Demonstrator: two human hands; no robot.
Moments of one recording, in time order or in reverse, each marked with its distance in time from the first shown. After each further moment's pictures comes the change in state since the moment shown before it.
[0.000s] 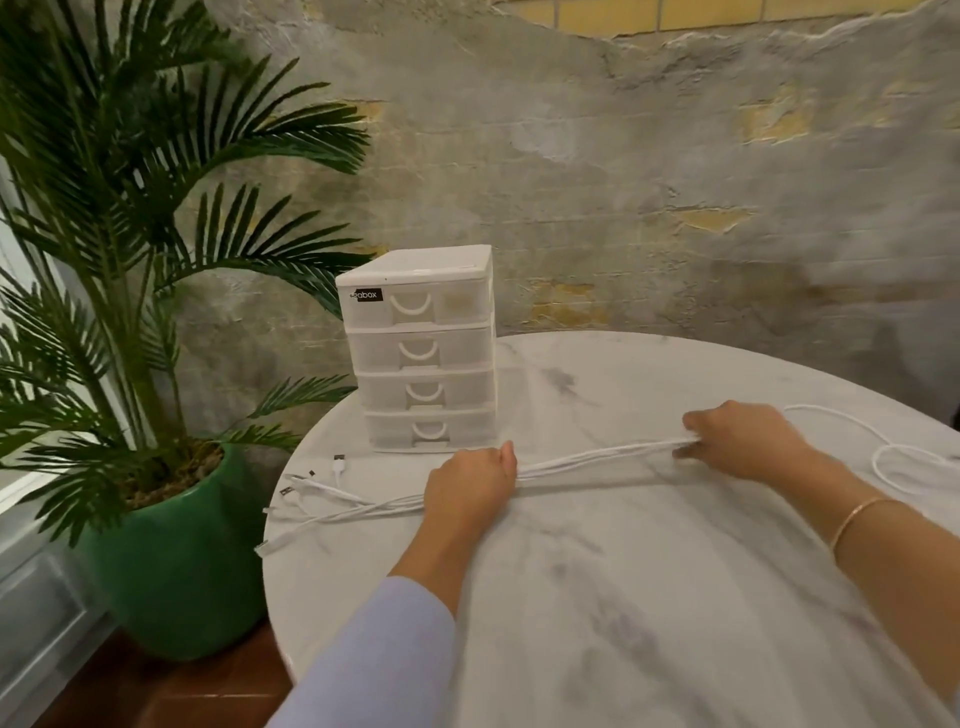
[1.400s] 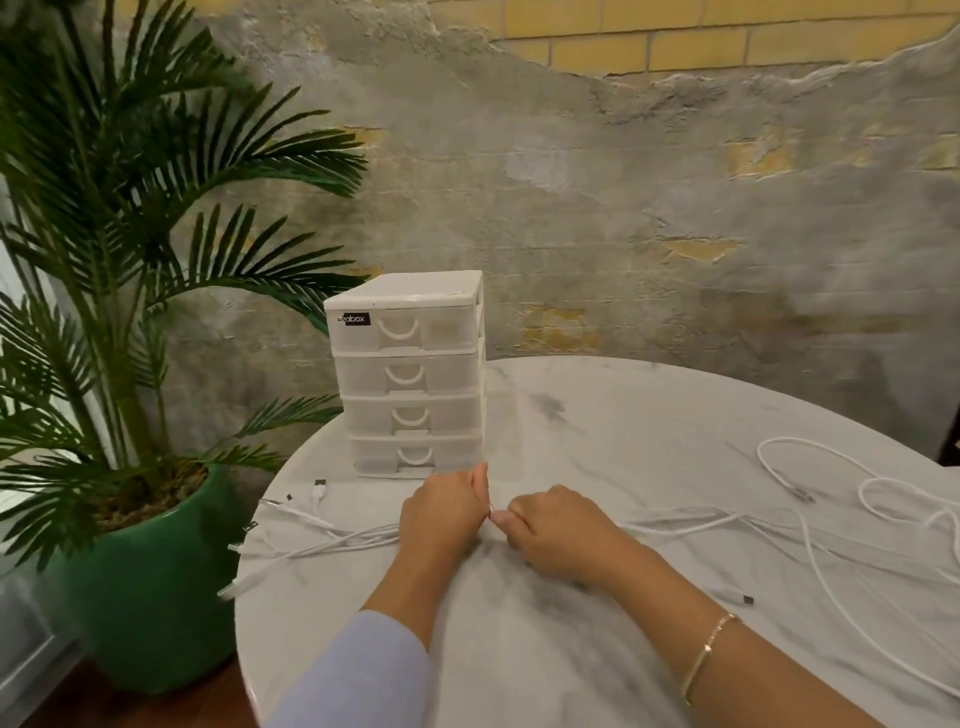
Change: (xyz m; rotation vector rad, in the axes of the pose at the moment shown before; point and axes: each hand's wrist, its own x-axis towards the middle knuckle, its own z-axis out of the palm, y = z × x) left_hand 0.004 -0.005 0.005 -0.043 0.094 -0.063; right_hand -0.030 -0.142 -0.018 0.627 -0.044 -0.294
